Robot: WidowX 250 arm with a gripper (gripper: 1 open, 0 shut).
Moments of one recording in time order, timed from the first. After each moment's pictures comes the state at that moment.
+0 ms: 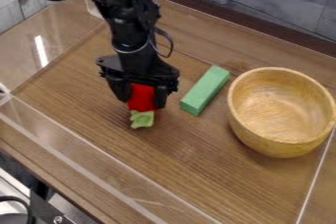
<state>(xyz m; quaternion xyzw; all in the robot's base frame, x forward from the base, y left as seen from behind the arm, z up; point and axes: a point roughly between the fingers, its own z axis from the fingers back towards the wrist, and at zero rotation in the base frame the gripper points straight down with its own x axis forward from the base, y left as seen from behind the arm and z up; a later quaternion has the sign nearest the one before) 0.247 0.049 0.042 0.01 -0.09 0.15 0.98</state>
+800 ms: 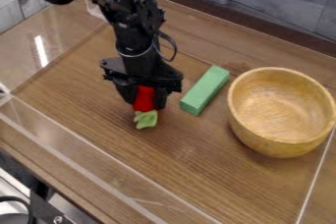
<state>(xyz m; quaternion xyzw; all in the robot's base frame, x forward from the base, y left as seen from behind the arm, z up) 0.249 0.047 0.039 0.01 -0.10 0.15 0.98</state>
